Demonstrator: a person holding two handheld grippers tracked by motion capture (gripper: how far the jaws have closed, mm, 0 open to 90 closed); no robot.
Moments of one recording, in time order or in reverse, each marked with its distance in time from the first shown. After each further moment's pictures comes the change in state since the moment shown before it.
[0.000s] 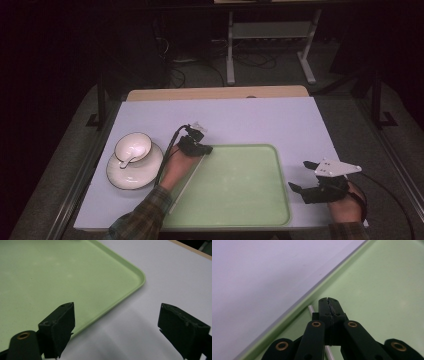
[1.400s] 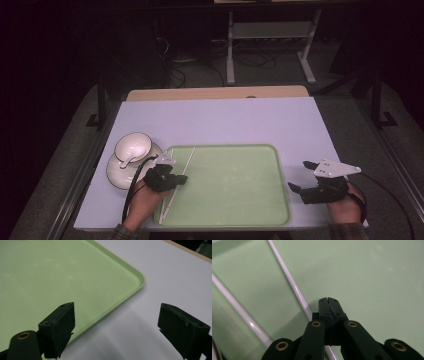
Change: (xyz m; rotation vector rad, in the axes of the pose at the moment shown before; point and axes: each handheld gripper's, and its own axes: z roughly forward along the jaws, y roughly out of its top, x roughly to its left) left arm -0.028 -0.103 -0.077 -0.024 -0.024 -0.036; right arm 0.004 0.002 -0.001 -0.003 -0.014 -0.004
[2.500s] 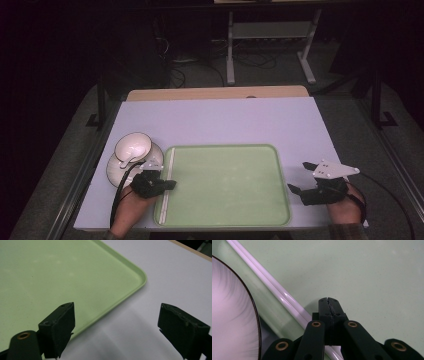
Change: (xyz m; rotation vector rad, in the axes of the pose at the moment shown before) left arm 0.007 -0.021 -0.023 0.019 0.018 -0.004; right arm 0.002 -0.001 0.001 0.014 0.000 -0.018
